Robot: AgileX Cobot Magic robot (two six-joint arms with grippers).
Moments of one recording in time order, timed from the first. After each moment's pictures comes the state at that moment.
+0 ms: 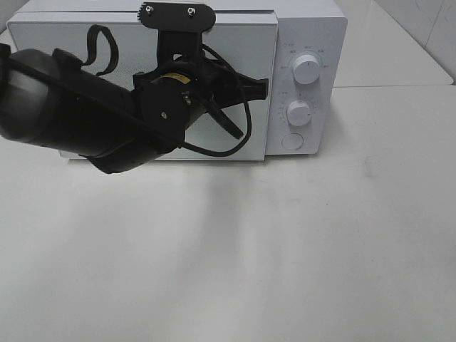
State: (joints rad) left arm -0.83 2.00 -1.15 -0.87 -0.67 0.52; right arm 0.16 0.00 -0.51 -0.05 1.04 0.14
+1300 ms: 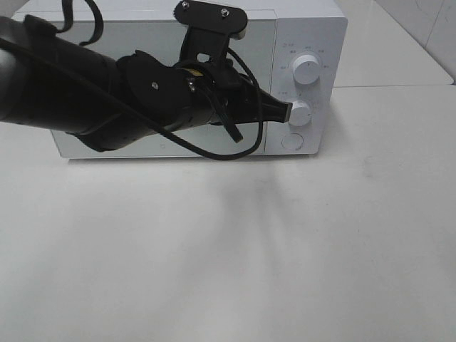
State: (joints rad) left arm -0.85 1.91 -1.16 -0.85 -0.30 0.67; right arm 0.16 0.00 -0.51 -0.05 1.04 0.14
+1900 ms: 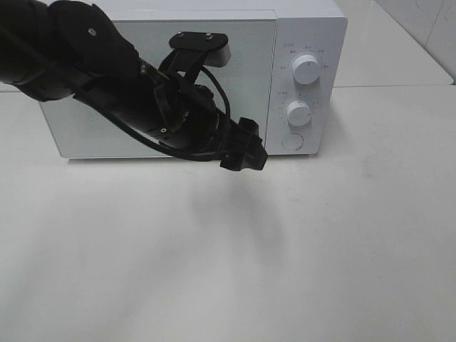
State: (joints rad) left arm -0.70 1.82 -1.16 -0.70 0.38 0.55; right arm 0.16 0.00 -0.51 -0.05 1.04 0.14
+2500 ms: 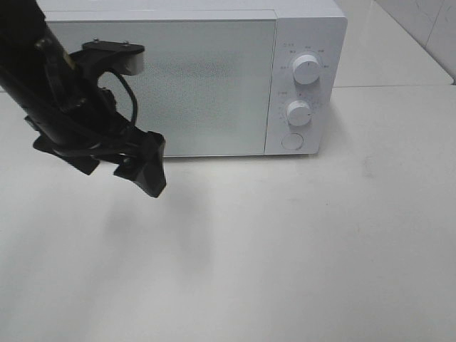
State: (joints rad) left arm -0.52 1.66 -1.16 -0.23 0.90 0.14; right arm 0.16 0.00 -0.51 -0.05 1.04 0.14
